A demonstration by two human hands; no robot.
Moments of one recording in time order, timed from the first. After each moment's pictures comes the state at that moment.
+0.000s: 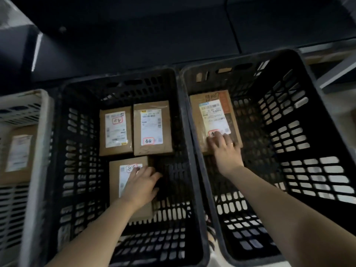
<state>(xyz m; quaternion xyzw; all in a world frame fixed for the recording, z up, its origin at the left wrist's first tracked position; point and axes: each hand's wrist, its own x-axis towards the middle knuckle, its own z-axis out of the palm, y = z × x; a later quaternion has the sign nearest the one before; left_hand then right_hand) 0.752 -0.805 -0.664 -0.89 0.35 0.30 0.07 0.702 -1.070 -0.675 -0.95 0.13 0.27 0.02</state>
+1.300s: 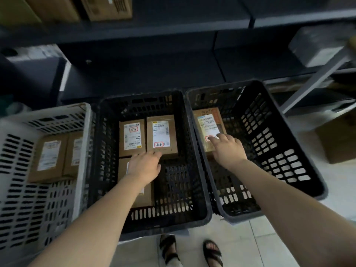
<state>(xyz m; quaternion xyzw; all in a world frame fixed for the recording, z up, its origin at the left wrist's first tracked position) 0.751 -0.790 -0.539 -0.93 0.32 0.18 0.03 0.669 -1.032 -0.542 -0.98 0.15 0.16 0.01</state>
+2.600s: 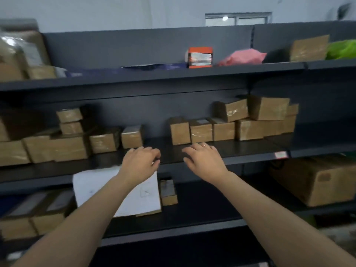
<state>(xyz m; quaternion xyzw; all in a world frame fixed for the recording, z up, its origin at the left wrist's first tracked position) 0.014 -0.227 -0.085 -0.88 -0.39 -0.22 0.17 0.207 -0.305 -0.100 -0.67 -0.69 -0.19 0.20</state>
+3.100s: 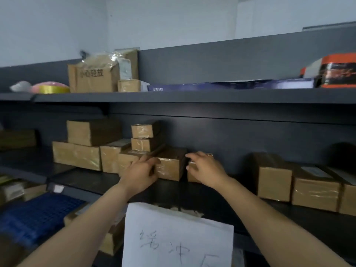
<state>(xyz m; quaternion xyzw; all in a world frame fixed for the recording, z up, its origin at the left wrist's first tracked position) -0.143 -0.044 -0.072 -0.77 -0.59 -0.24 0.07 0.082 -0.031 -0.054 -0.53 -0.81 -0.04 0.22</state>
